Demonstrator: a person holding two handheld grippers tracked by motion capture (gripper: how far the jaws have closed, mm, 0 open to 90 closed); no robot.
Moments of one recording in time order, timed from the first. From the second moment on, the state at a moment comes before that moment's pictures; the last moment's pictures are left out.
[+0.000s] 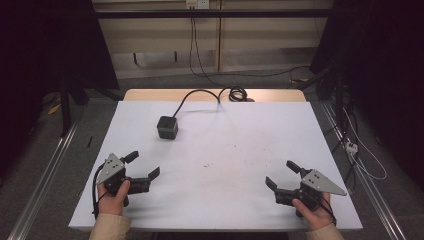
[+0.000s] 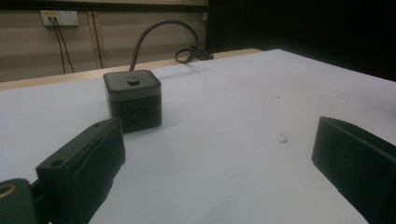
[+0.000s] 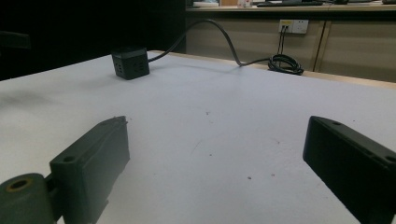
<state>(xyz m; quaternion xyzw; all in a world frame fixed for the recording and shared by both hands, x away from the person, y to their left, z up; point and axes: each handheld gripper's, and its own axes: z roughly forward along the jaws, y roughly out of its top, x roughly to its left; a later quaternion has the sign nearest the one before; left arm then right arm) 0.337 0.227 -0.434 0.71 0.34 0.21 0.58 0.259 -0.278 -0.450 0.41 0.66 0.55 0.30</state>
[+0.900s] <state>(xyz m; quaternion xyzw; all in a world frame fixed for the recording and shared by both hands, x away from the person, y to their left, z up) 0.365 0.212 -0.426 0.70 0.34 0.22 0.59 0.256 -0.282 -0.450 0.41 0.66 0.55 0.30</state>
